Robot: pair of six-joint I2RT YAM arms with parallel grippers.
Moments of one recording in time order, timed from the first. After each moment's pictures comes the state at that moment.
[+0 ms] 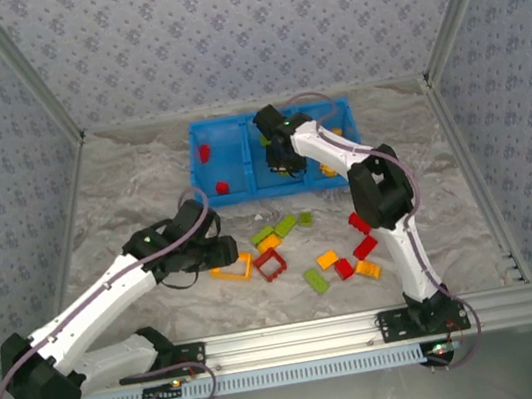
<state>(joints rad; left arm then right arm) -0.80 1.10 0.92 -0.94 -0.02 -0.74 0.55 2.27 1.98 -0.94 0.12 0.68</state>
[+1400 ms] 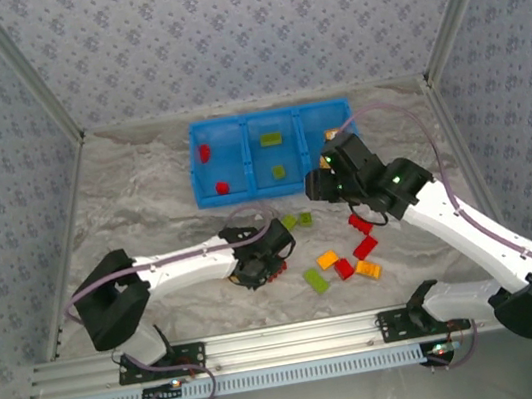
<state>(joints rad) -1.10 1.62 0.98 -0.72 -0.12 -1.58 0.68 1.17 1.22 -0.88 0.16 0.66</state>
